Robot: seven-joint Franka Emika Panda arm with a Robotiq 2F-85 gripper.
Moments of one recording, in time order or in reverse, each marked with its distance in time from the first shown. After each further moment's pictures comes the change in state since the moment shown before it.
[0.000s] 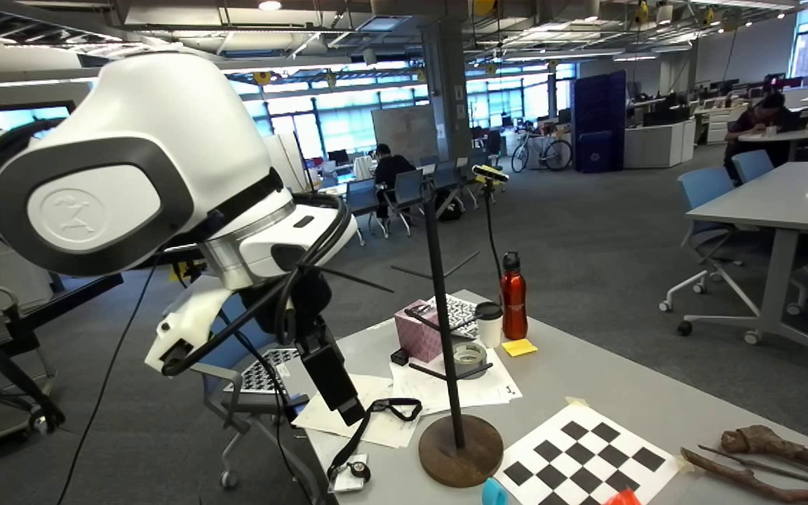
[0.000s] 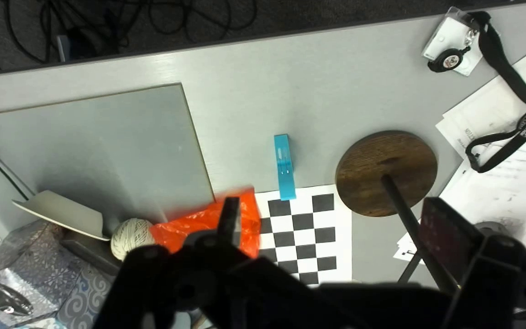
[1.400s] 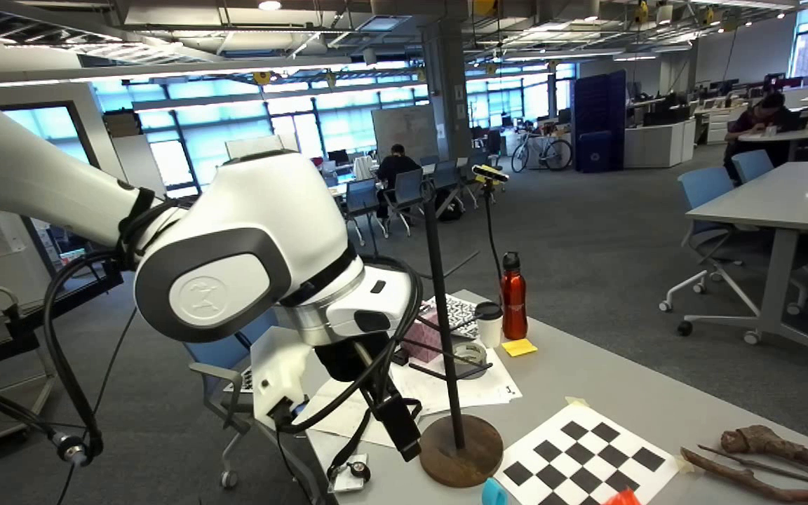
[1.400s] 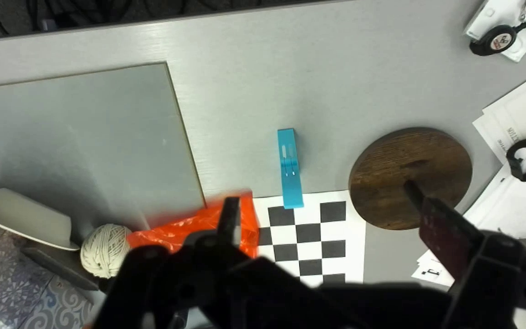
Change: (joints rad) arm 0.000 0.303 -0.002 0.040 0.000 0.252 -0.023
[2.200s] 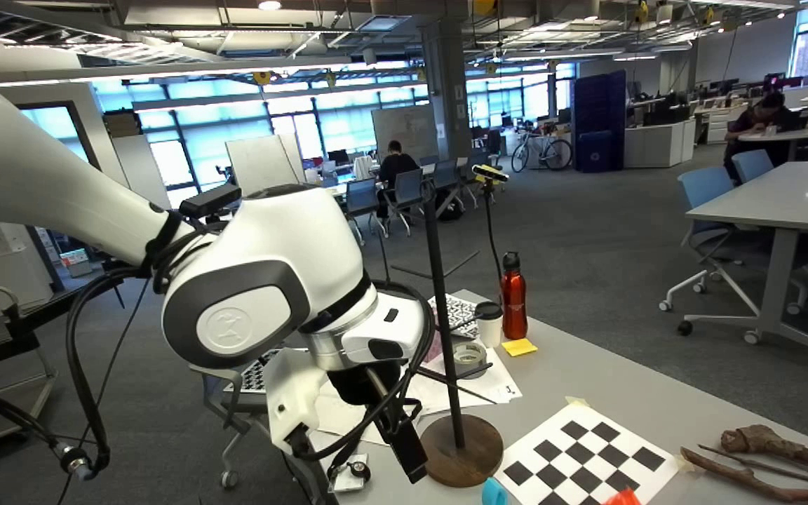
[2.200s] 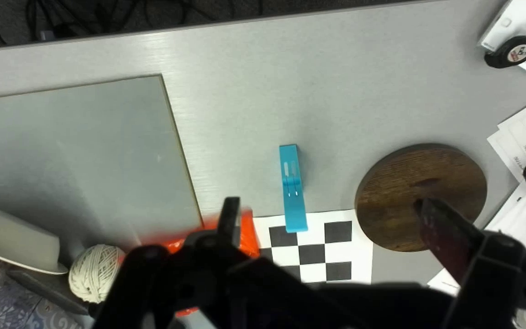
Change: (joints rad) arm 0.000 0.091 0.000 -0.001 -0.001 0.064 0.001
